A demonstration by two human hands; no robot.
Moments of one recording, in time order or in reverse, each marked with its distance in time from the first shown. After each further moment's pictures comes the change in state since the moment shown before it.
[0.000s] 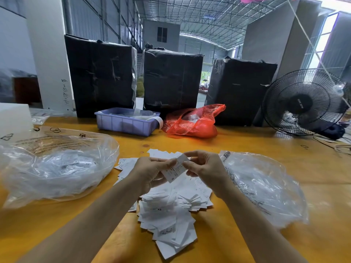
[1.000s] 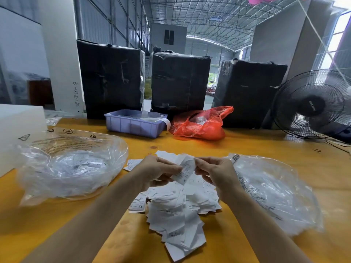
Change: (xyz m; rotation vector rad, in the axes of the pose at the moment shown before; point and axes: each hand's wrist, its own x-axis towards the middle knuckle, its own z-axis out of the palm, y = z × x) left_hand -0.003 0.011 -0.016 0.288 -0.041 -0.025; right_hand 0.001 0.001 0.006 0.313 0.155 0.232
